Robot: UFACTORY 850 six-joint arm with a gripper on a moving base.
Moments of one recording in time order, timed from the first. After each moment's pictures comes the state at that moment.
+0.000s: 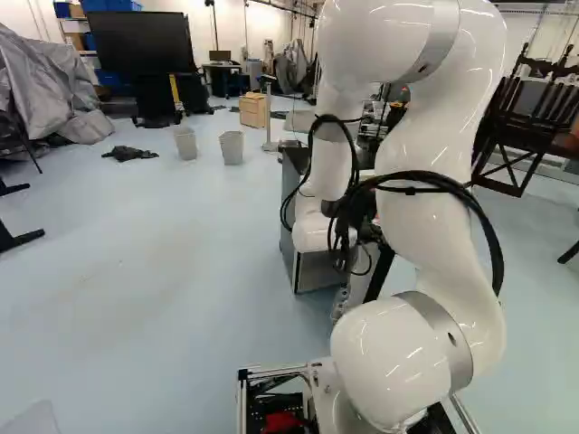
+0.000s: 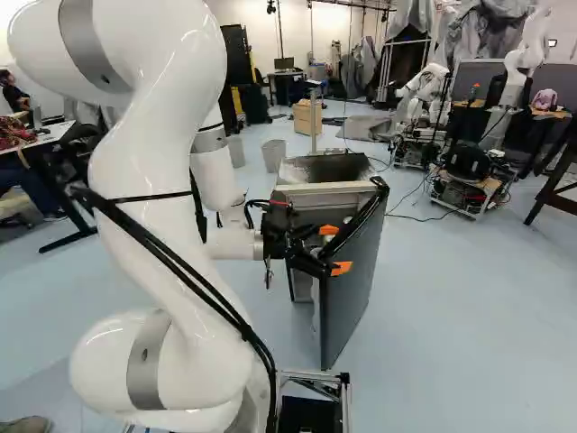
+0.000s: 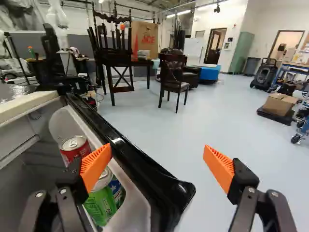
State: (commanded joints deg) arm 7.3 -25.2 -23.2 87.7 81.2 0.0
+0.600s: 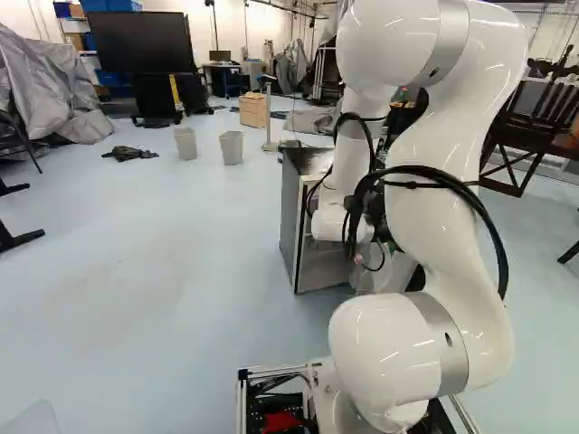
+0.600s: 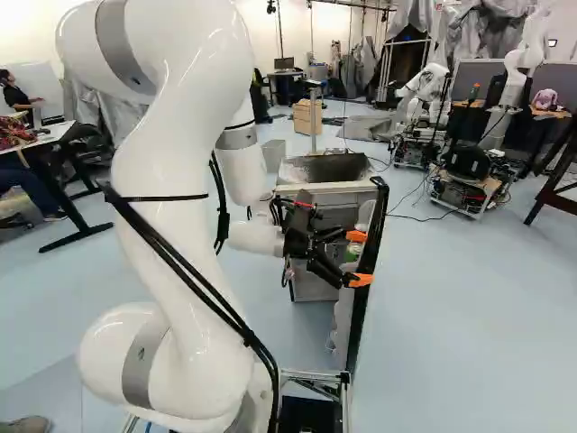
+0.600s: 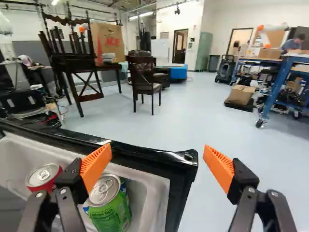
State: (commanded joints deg) arm -3.8 -26.9 -27.3 90.3 82.1 0.0
